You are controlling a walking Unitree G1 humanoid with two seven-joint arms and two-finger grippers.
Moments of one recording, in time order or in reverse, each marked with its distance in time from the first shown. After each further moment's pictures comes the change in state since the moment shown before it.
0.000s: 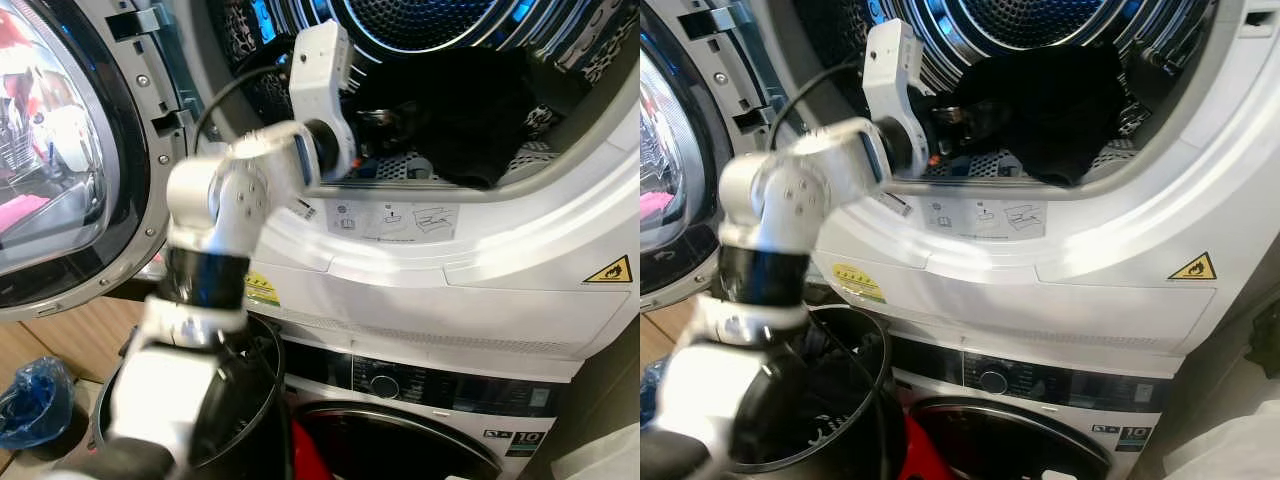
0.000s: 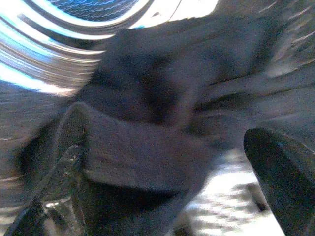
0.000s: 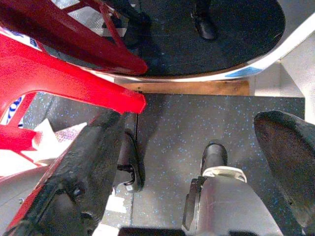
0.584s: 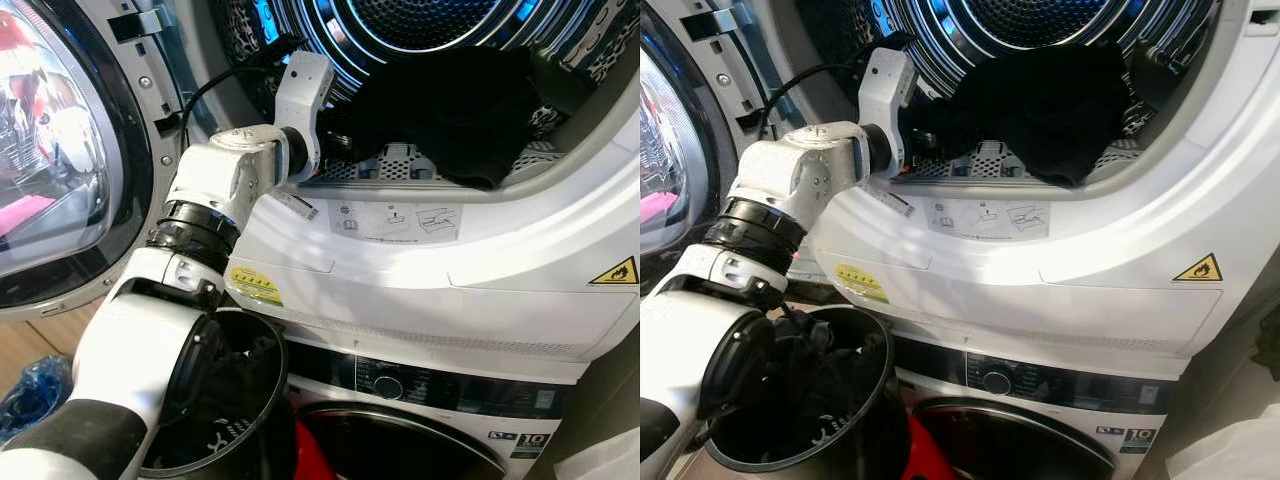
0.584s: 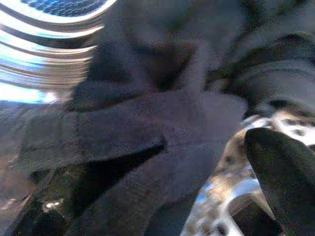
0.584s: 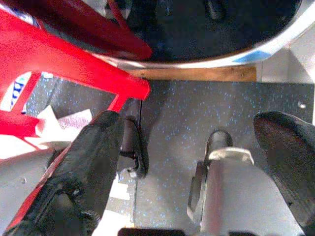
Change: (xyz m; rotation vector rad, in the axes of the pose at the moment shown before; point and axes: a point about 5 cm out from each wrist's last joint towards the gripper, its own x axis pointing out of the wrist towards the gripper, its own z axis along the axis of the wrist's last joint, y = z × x) left arm 0.025 0.010 -0.014 0.182 -0.012 -0.209; right arm -0.005 -0.002 -0.020 0.010 0.039 0.001
